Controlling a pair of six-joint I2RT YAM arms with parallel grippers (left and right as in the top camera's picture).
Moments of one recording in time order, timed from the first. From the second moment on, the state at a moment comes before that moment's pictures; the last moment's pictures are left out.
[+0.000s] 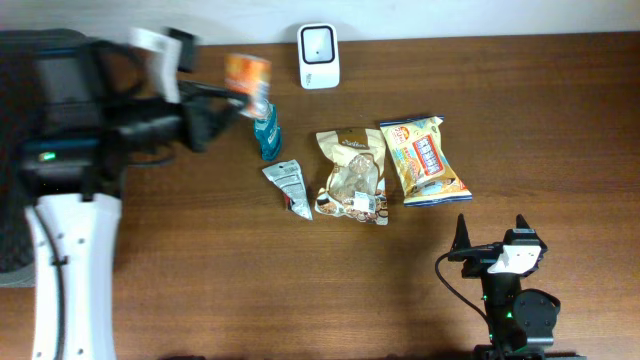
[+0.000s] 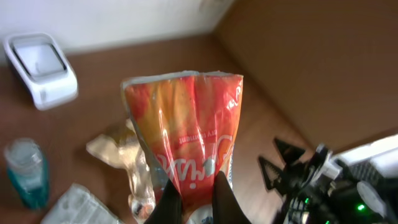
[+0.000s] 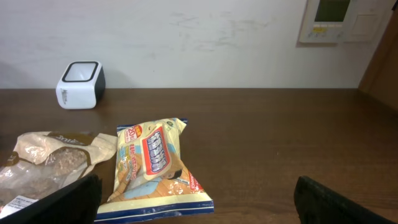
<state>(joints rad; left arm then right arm) -0.02 1.46 1.68 -0.93 0.91 0.02 -0.04 0.01 0.01 -0.08 0.00 -0.01</state>
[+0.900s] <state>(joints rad) -0.54 2.07 1.68 -0.91 0.22 0.02 -0.04 0.01 0.01 -0.08 0.00 -0.01</state>
